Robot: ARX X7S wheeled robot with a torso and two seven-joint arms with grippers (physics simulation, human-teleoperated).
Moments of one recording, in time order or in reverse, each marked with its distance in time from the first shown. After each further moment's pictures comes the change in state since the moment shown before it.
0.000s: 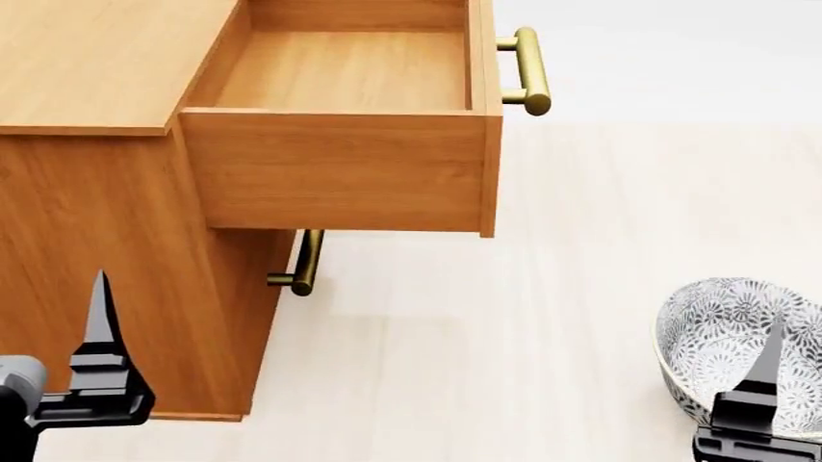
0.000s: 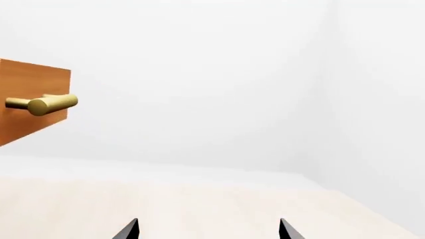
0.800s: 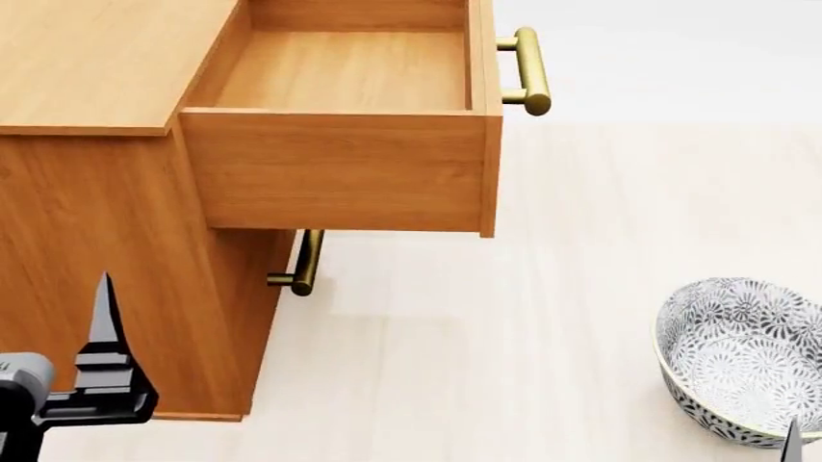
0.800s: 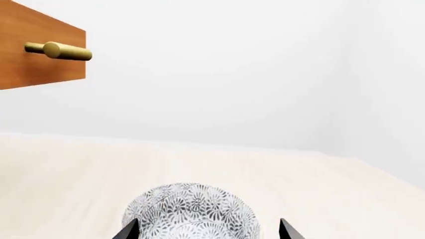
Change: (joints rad) left arm -0.008 -0.017 0.017 -0.035 -0.018 0.018 -0.026; right arm -0.201 -0.004 0.111 0.166 0.094 -0.247 -0.176
